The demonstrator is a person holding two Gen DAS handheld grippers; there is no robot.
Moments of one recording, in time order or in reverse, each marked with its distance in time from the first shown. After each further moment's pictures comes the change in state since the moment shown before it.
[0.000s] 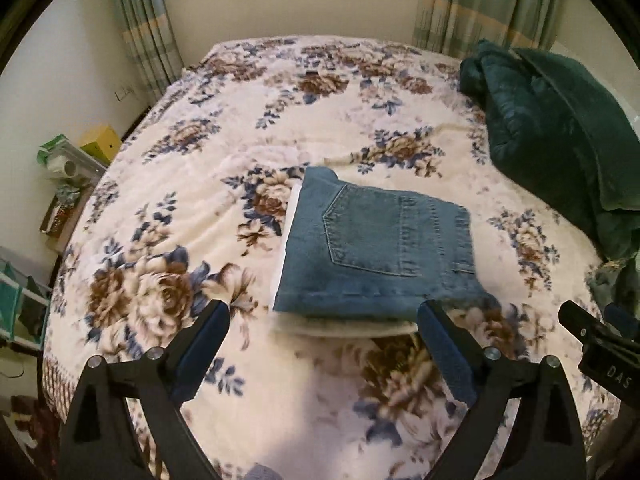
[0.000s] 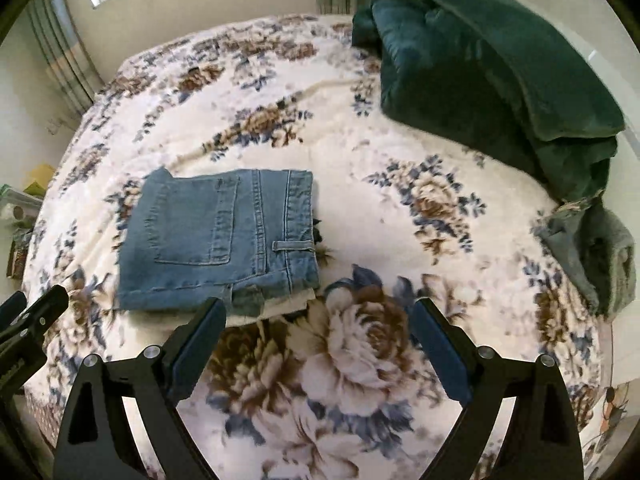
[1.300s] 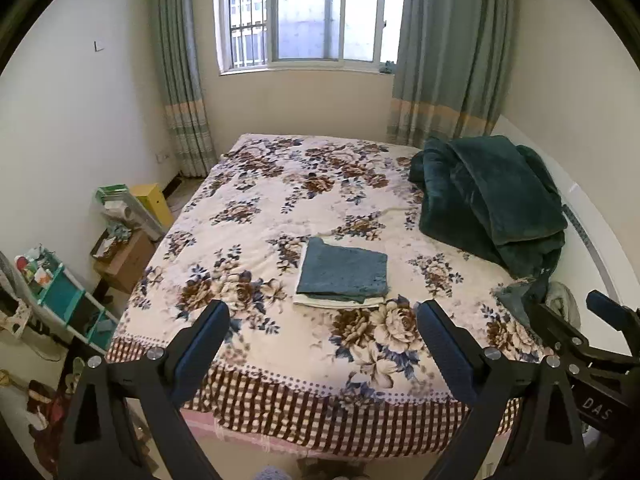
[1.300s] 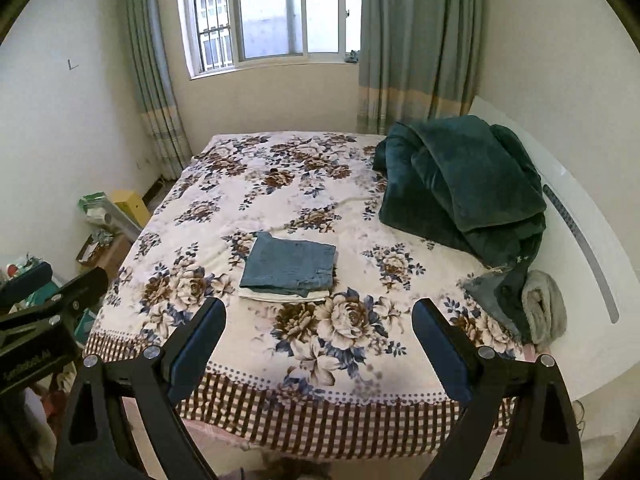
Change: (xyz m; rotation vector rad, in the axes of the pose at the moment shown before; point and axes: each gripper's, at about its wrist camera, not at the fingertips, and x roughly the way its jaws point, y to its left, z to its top) left arm -0.450 -0.007 -0.103 -0.011 -0.256 -0.002; right arm -0.537 -0.055 -0.157 -0.135 -0.306 0.119
